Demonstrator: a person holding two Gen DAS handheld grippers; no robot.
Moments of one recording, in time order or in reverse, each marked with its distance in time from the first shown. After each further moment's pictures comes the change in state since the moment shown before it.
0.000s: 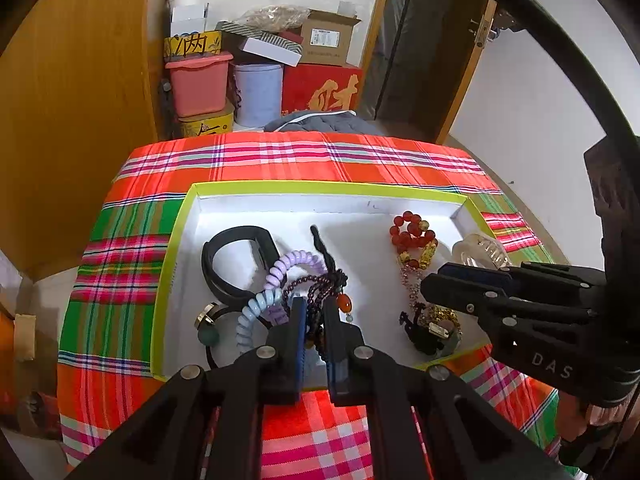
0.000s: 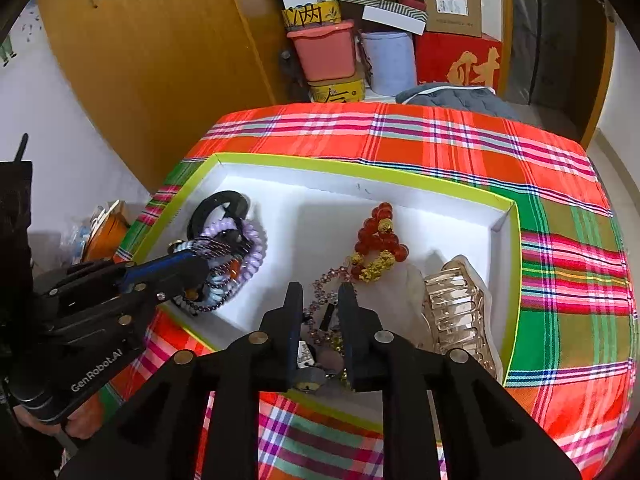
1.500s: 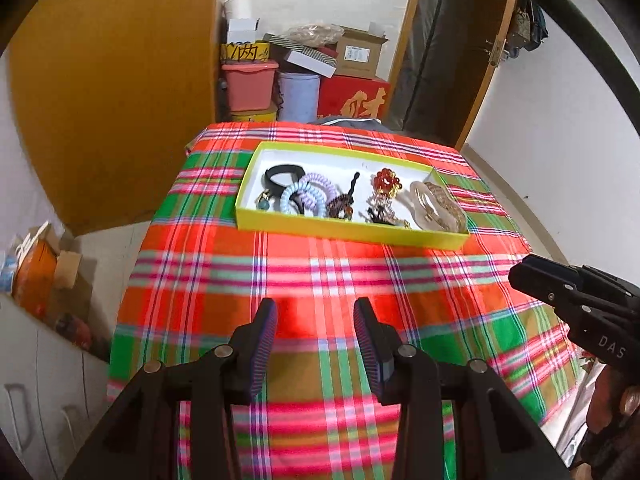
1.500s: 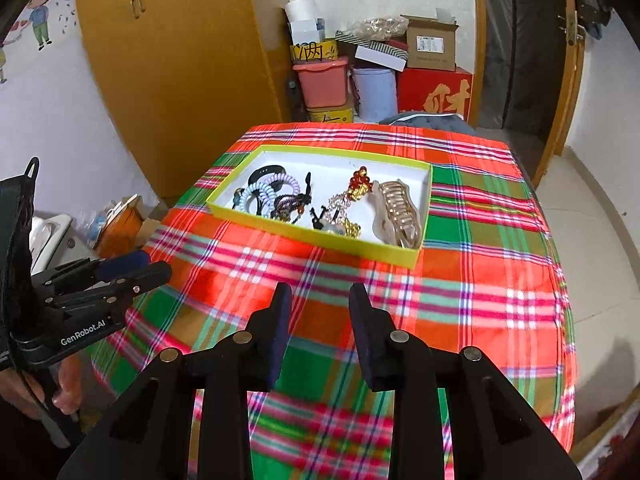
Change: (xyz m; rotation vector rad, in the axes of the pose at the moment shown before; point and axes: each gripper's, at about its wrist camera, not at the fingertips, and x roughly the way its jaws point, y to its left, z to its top) left arm -0.145 -0.031 -0.105 -0.105 -0.037 0.106; right arm -0.144 0.031 -0.108 -0.025 -0.111 -0.066
